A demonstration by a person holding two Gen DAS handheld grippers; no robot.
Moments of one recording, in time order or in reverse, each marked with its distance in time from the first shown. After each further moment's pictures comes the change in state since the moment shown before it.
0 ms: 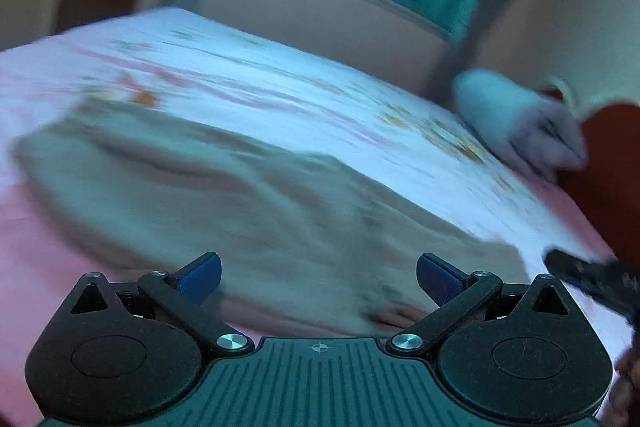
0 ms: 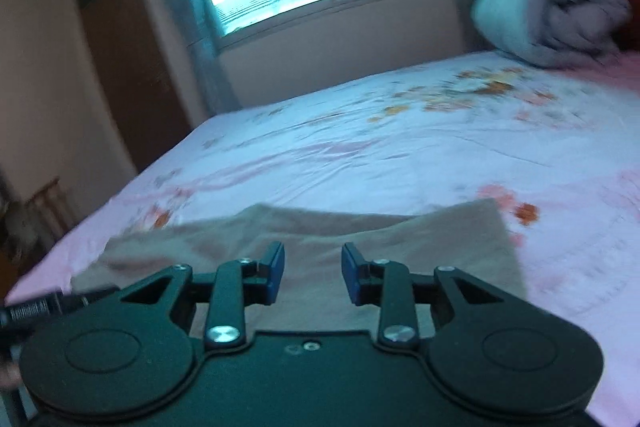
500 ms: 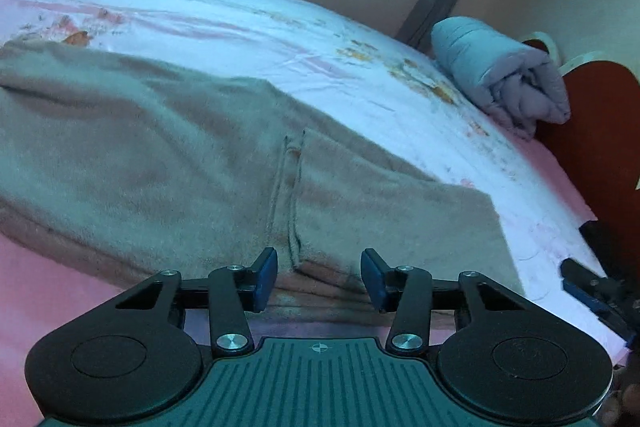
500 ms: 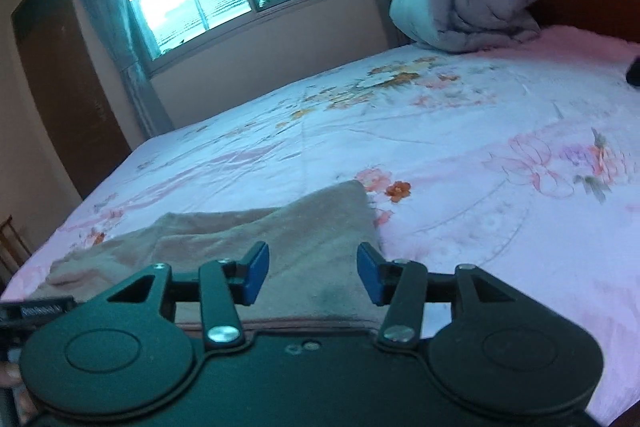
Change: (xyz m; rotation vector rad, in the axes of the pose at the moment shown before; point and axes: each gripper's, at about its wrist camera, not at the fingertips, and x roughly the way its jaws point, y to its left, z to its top) left arm 0.048 -0.049 -0.022 -0.021 0.152 -0.055; right arm -0.039 -0.079 -0.026 0.100 -0.038 -0.137
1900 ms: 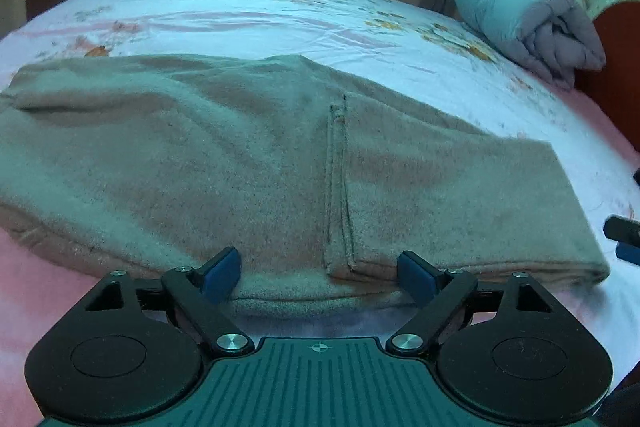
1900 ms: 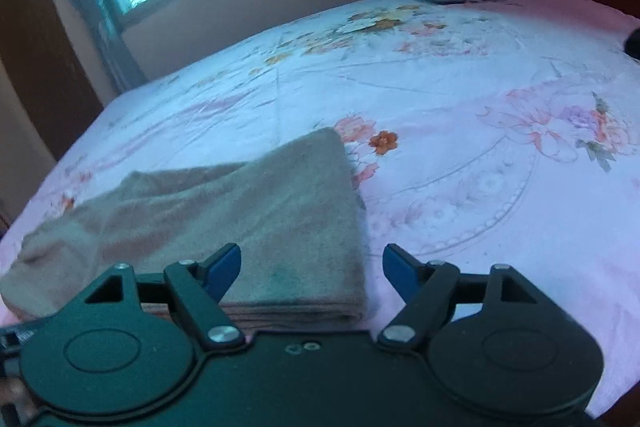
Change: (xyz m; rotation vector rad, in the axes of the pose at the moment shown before) left arm 0.013 0.008 -0.005 0.115 0.043 0.149; right arm 0.034 0.000 0.000 0.014 0.164 -0.089
